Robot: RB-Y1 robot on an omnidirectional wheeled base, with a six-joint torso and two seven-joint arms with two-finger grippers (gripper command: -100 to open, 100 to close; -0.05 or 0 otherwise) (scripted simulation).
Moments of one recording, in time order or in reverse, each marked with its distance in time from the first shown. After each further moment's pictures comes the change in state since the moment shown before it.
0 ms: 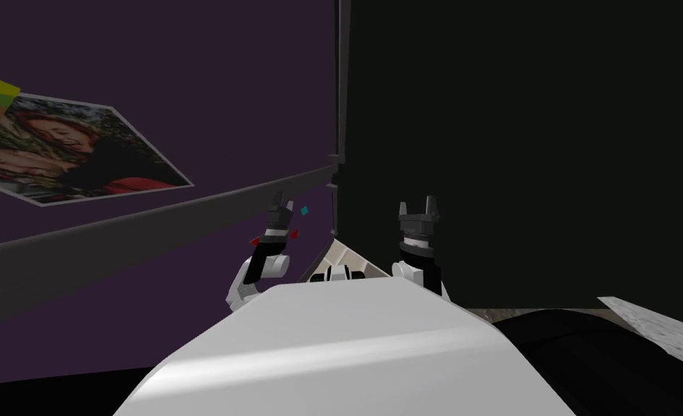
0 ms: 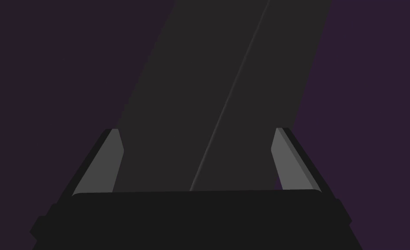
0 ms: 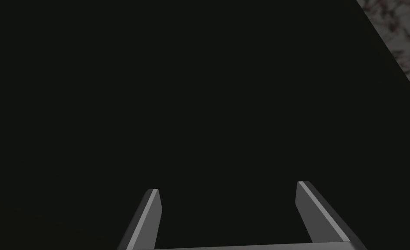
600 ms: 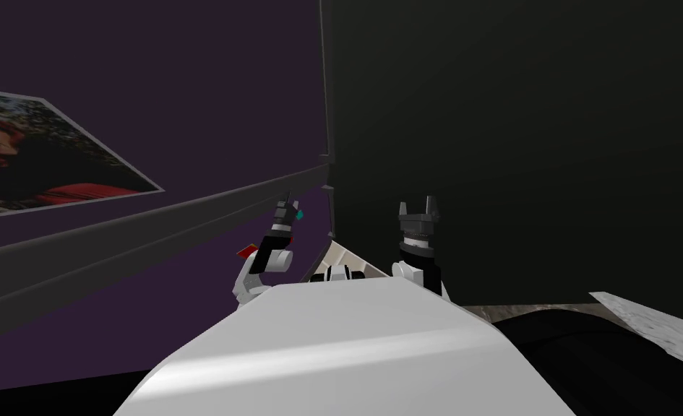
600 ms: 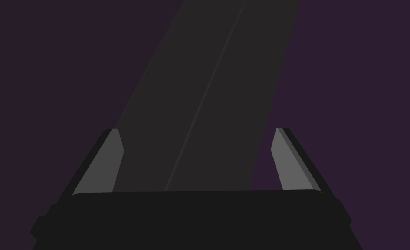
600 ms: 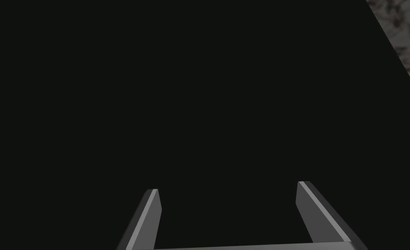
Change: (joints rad) left arm -0.065 -0.003 -0.021 0.008 -0.015 0.151 0.024; right arm 0.000 0.000 0.000 0.000 0.000 0.000 0.000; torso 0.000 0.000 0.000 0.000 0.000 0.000
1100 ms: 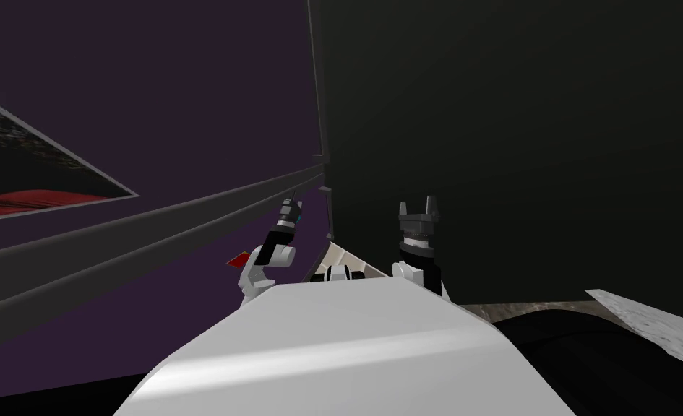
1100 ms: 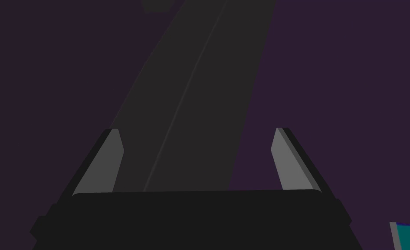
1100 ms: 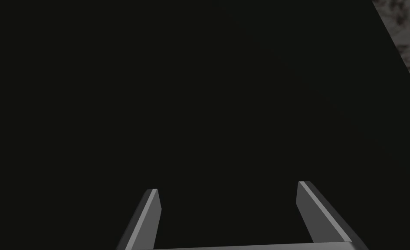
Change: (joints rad) left arm -0.059 -0.004 -0.014 0.016 -0.011 0.125 0.018; right arm 0.000 0.000 0.000 0.000 0.000 0.000 0.000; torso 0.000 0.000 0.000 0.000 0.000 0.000
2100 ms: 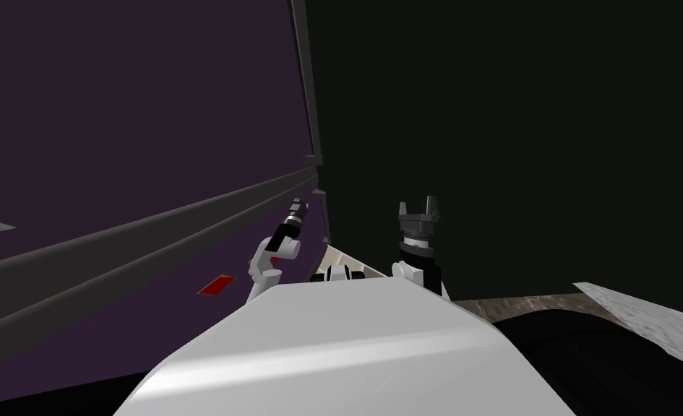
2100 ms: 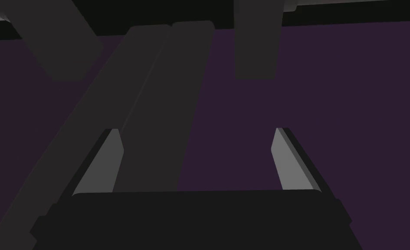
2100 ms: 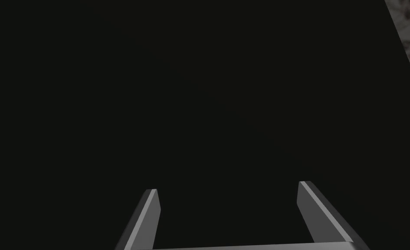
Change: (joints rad) left arm -0.108 -0.006 -0.034 0.047 -0.026 0.240 0.036; right arm 0.000 0.000 0.000 0.000 0.000 0.000 0.000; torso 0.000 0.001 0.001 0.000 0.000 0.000
